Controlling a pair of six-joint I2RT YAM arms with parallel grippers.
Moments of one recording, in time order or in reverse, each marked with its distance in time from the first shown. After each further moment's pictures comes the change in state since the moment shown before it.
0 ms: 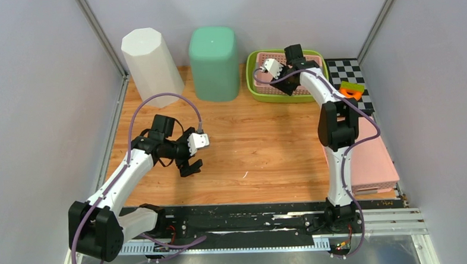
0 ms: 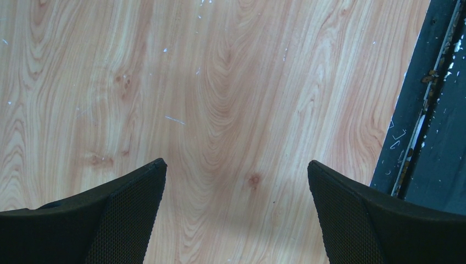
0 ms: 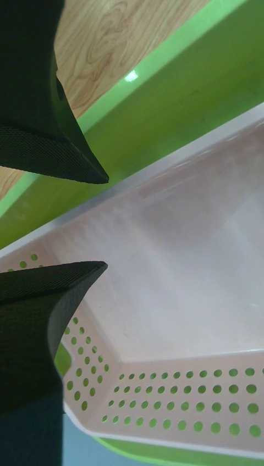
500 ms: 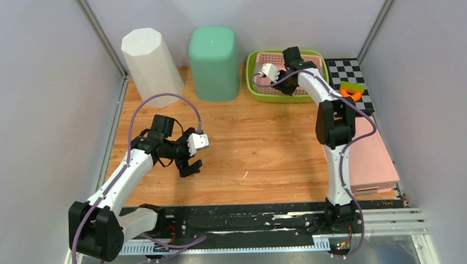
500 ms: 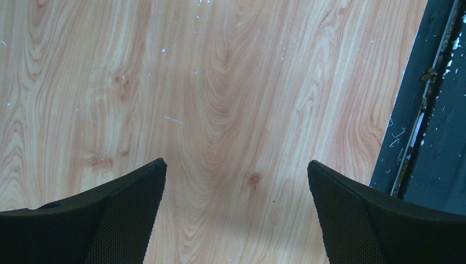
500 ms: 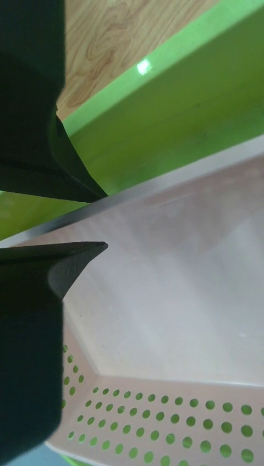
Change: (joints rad) left arm 0.006 0.000 0.000 -0.008 0.007 0.014; right arm 0.000 0.072 0.048 -0.035 -0.033 -0.082
